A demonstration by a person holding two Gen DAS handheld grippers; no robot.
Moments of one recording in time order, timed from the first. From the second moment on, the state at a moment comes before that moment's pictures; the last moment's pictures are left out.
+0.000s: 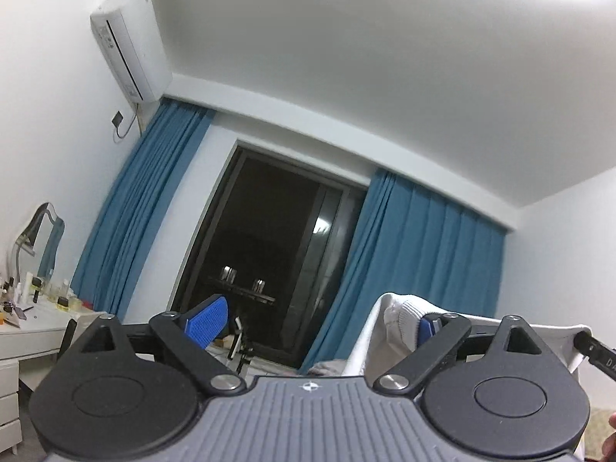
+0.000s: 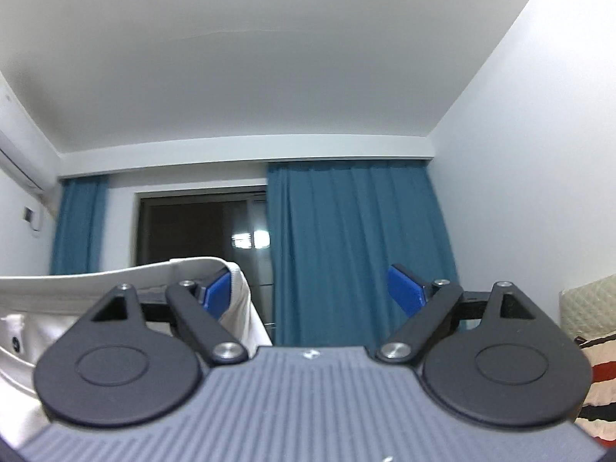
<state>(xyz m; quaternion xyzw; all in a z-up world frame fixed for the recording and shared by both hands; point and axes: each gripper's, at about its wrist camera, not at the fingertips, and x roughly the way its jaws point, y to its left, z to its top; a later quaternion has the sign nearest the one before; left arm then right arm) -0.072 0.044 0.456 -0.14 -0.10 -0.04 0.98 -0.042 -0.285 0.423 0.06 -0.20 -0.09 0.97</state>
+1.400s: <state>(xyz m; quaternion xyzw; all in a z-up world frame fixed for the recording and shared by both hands) 0.585 0.018 -0.003 -0.03 0.43 -0.09 0.90 0.570 -0.274 -0.011 0.03 0.40 0.06 0.91</state>
